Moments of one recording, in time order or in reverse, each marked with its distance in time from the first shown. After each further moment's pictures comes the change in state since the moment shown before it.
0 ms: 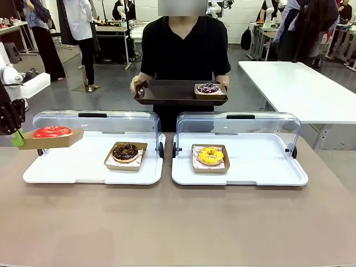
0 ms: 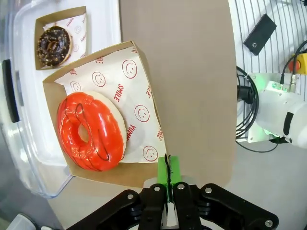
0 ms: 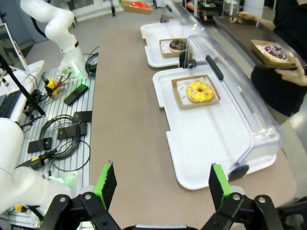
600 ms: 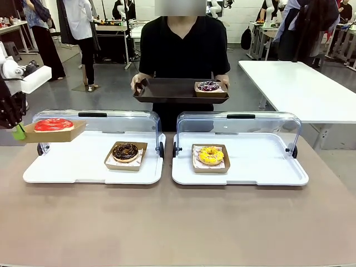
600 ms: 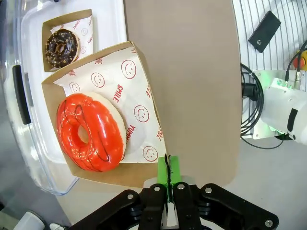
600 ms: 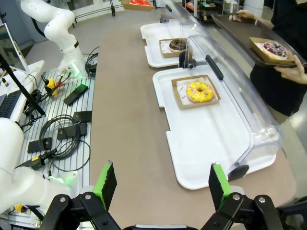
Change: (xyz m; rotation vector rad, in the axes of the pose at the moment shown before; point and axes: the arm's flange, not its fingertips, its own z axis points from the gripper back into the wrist) left arm 0.010 -0.004 0.010 0.038 0.018 -0.026; right arm 0.000 0.000 0.000 -0.001 0.000 0.000
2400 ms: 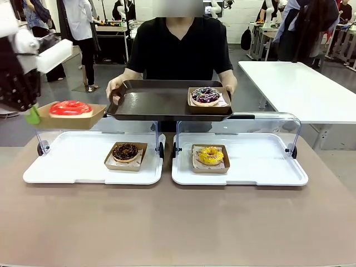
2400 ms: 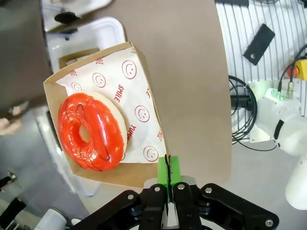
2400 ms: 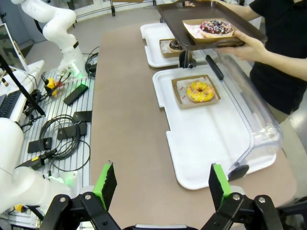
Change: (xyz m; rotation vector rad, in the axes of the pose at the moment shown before) left arm 0.101 -0.042 0.070 0.080 0.042 -0.068; right arm 0.000 0.000 0.000 0.000 0.000 0.000
